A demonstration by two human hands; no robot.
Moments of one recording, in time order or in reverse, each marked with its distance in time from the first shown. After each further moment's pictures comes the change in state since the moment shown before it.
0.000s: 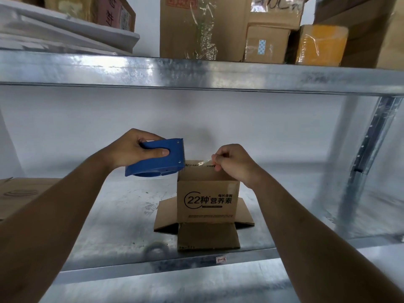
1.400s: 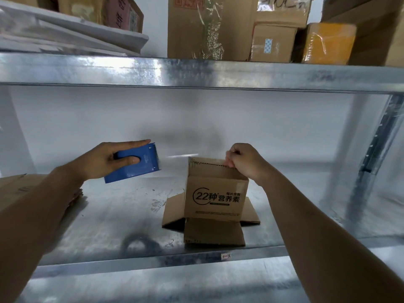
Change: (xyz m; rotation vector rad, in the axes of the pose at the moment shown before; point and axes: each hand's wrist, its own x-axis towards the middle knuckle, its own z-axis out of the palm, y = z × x) left_hand -0.054 -0.048 -0.046 0.169 -0.022 0.028; right_hand 0.005 0.010 -0.008 -0.099 0.026 -0.025
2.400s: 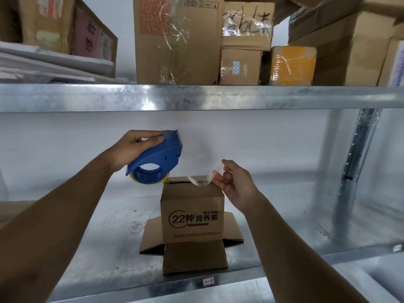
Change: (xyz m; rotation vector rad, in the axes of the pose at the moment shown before) left_hand 0.111 0.079 0.040 -0.365 0.134 -0.002; right_hand -0.003 0.026 -0.007 1.187 0.140 0.405
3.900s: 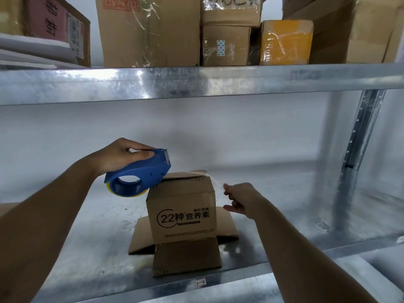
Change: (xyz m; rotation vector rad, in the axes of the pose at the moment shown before) left_hand 0.001 -0.021 0.006 0.294 -0.135 -0.177; right_hand 0.033 0.022 -0.072 -0.631 0.191 0.169
